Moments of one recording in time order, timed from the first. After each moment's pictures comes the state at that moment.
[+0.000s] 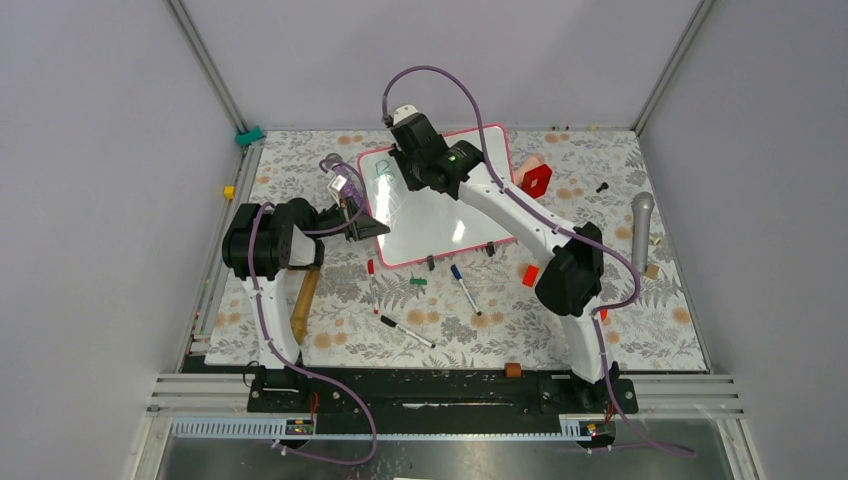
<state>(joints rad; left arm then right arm) -0.01 2.16 0.82 1.47 1.32 -0.91 0.79 2.09 2.15 -0.77 0.29 0.12</state>
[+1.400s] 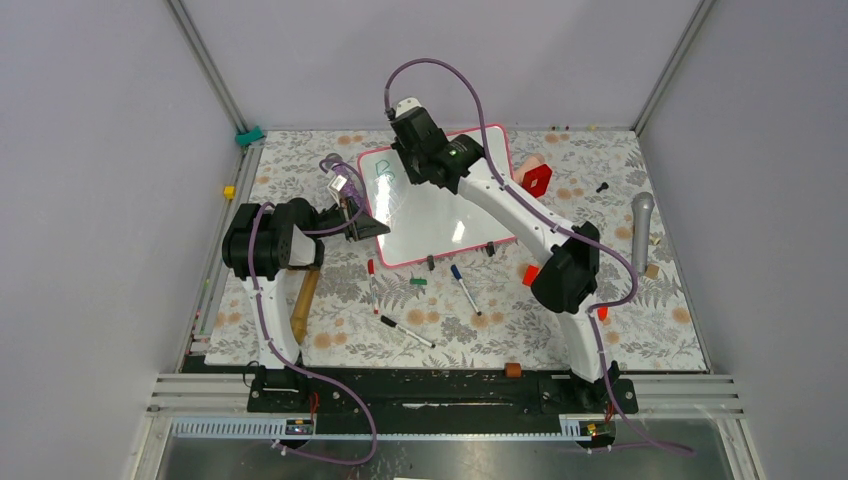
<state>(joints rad) -0.01 2.16 0.82 1.47 1.32 -0.92 0.78 2.13 2.23 -0.83 0.35 0.12</state>
